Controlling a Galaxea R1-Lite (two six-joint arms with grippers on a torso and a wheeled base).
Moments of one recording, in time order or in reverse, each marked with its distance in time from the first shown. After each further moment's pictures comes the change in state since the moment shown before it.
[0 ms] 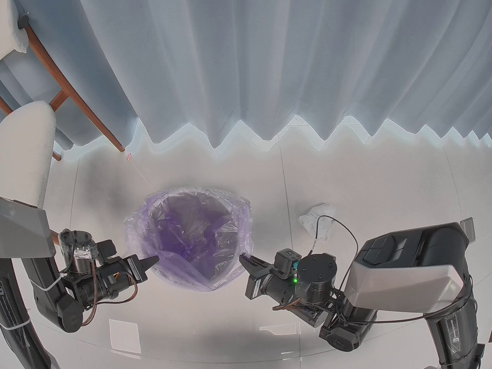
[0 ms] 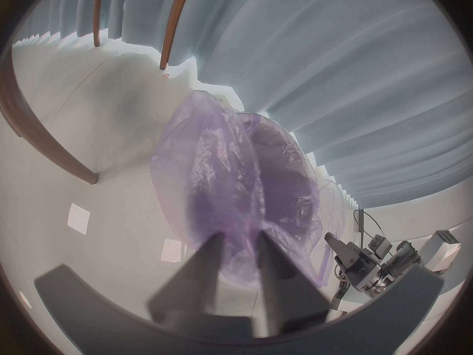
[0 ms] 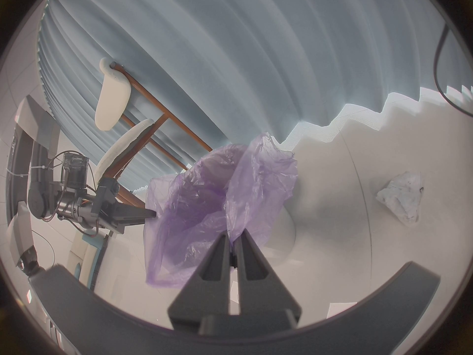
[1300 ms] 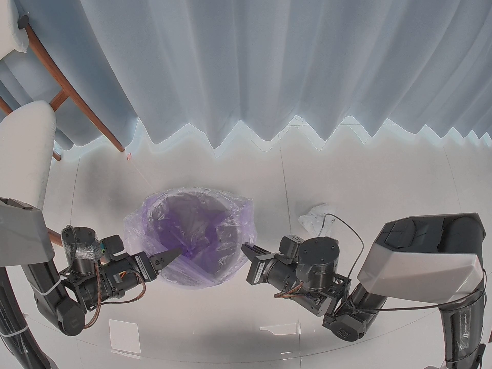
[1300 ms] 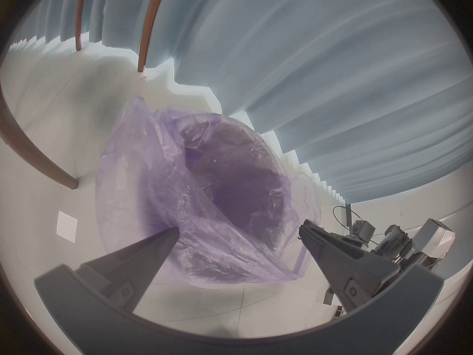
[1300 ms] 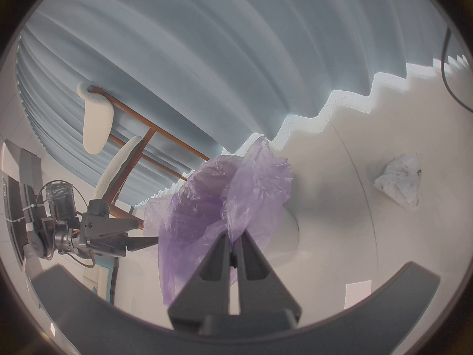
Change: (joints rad) left arm -0.091 -0.061 -0.010 0.004 0.007 -0.019; right arm -0.023 -0.082 -0.040 0.151 0.000 0.157
